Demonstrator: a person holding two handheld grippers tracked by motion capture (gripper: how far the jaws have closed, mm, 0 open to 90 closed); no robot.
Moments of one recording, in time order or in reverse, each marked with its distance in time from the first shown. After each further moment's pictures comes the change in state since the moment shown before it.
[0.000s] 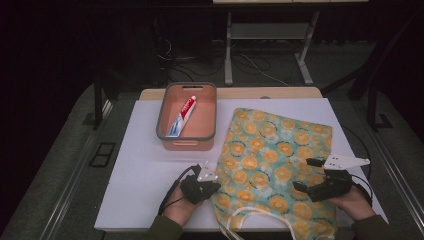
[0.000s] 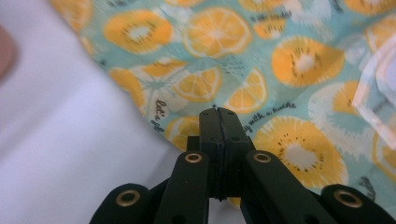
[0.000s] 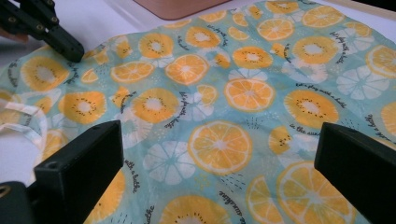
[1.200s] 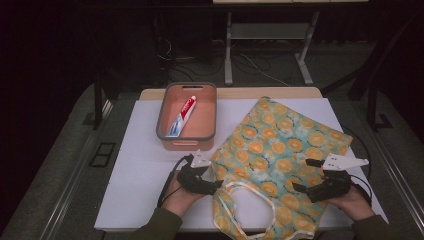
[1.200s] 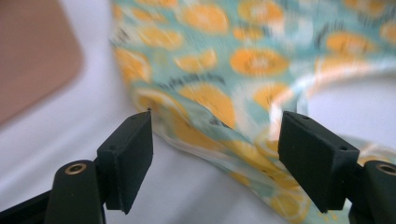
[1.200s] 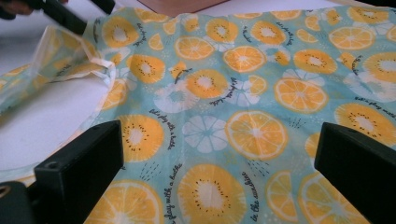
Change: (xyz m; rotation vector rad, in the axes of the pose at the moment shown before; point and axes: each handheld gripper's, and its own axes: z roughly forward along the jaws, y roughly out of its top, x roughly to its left) left arm 0.020 0.005 0.002 -0.044 0.038 -0.142; right arm 0.002 0.000 0.001 0.006 -0.001 -0.012
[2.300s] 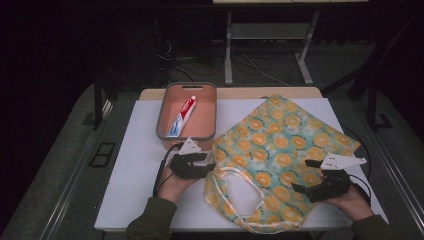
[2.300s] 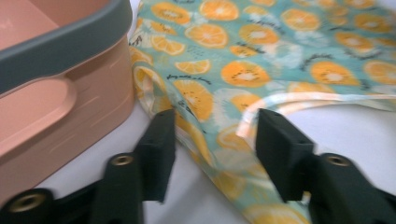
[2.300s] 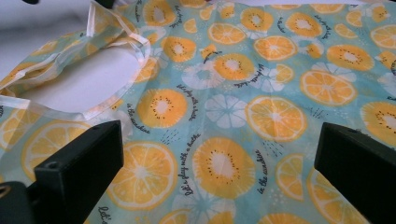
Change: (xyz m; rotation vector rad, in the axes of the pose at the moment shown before) left arm 0.037 0.010 -0.015 -0.136 -0.010 -0.018; right arm 0.001 0.001 0.002 0.034 0.006 0.013
